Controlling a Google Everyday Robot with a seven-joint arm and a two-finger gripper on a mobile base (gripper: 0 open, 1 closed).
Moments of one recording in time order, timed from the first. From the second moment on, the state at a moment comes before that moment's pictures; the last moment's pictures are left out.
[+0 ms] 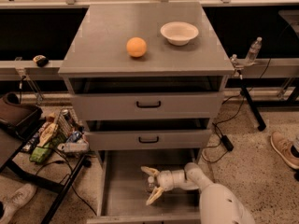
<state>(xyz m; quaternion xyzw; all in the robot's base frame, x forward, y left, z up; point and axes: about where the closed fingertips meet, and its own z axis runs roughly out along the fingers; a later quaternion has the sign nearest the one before) 0.550 0.019 0.236 -0.52 0.50 0.53 0.44</state>
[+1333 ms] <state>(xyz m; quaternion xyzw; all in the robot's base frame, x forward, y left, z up) 0.548 0.008 0.230 -0.54 0.52 0.51 0.41</state>
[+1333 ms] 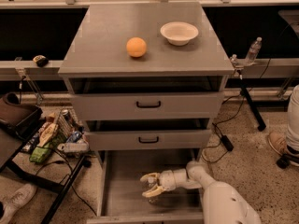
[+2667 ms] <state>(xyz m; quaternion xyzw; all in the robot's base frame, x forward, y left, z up) 0.596 -0.065 0.486 -0.45 0.64 0.42 0.46</state>
